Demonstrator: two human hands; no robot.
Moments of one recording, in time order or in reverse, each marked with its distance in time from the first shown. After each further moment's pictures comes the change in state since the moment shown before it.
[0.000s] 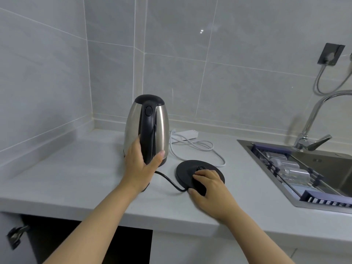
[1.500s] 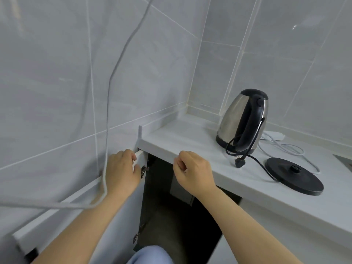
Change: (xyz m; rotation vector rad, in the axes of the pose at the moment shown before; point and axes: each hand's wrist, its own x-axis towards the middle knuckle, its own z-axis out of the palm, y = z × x) left_hand -0.179 -0.013 -0.260 0.972 0.306 -0.346; right_hand -0.006 -0.275 0.106 0.296 0.237 -0.606
